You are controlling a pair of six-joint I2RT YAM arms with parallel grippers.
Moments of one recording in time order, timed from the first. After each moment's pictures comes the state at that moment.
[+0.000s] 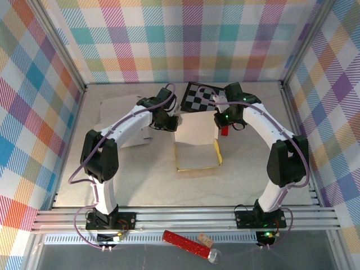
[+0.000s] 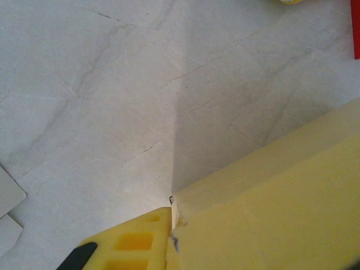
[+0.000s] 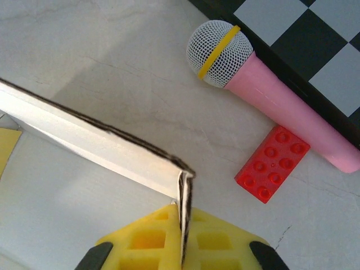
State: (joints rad) left arm -0.54 1.90 1.62 -0.86 0.11 -0.26; right arm 0.33 1.73 1.46 -0.84 -0.18 -0.14
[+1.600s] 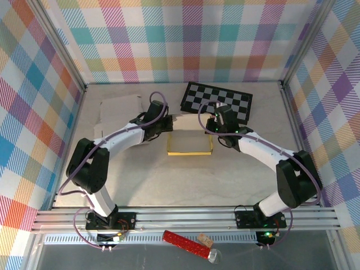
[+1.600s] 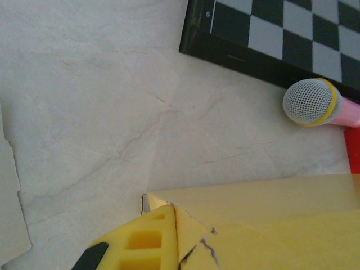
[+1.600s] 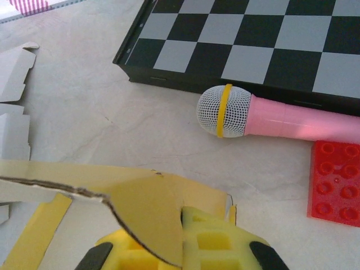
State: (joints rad) left arm -0.52 1.70 1.16 -0.22 -0.06 -0.50; right arm 0.51 1.49 0.94 -0.11 0.09 0.47
